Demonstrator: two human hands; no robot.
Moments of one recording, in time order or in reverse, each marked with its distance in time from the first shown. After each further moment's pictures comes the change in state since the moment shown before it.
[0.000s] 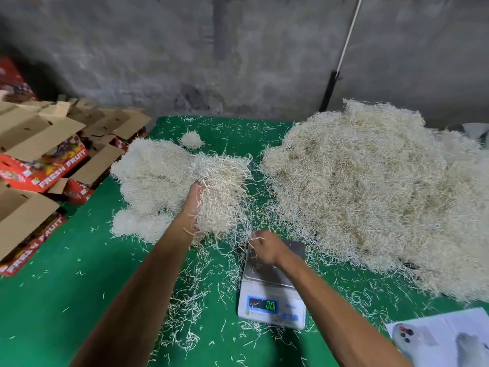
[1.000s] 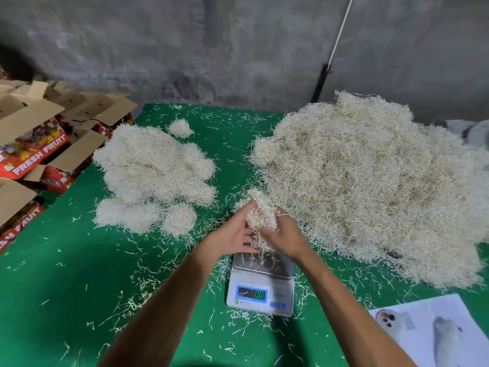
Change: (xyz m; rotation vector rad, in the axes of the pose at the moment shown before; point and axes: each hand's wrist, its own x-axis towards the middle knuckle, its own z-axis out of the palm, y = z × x) left_hand 0.025 -0.095 0.075 0.138 -0.480 -0.347; right_hand -0.035 0.026 -0.036 -0.025 0.287 -0.061
